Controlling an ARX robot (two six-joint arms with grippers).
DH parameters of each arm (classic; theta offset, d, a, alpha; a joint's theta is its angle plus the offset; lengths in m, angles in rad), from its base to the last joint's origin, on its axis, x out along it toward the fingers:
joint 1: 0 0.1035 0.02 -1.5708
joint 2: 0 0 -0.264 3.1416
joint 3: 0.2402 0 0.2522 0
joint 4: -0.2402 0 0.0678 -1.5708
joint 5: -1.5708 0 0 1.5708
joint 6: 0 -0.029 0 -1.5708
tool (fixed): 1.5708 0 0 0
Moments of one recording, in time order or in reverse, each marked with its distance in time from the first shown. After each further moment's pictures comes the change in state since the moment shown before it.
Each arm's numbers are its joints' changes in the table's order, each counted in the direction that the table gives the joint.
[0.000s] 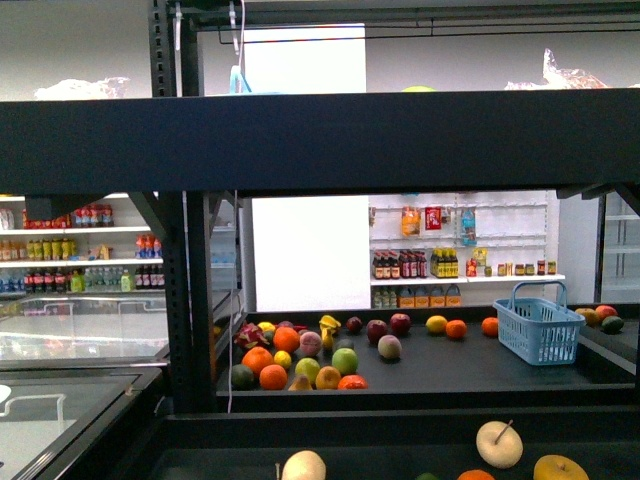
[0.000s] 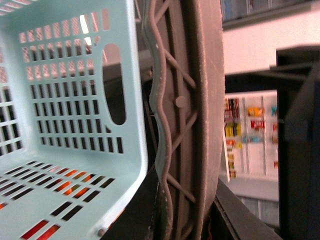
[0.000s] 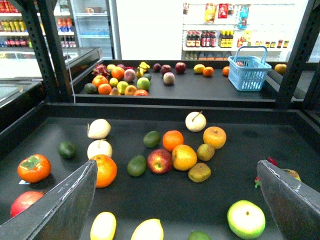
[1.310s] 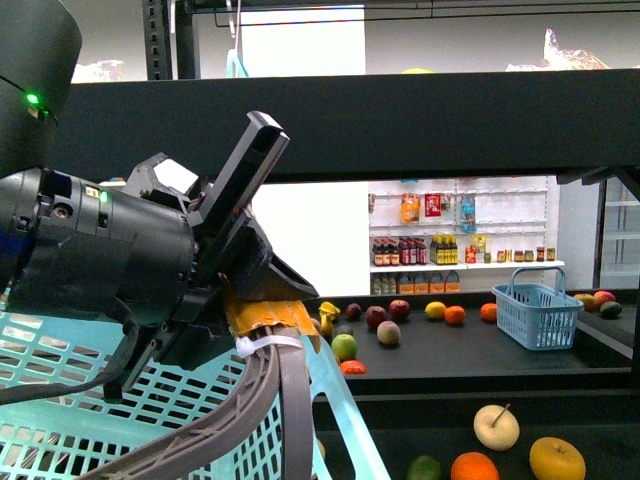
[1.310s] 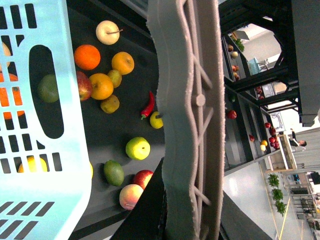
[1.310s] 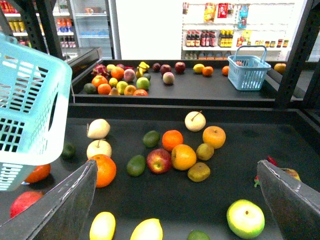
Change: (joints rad) left arm -0.811 0.175 0.102 0.075 -0.125 -0.344; right arm 0.000 0.000 0.000 0.000 0.000 0.000
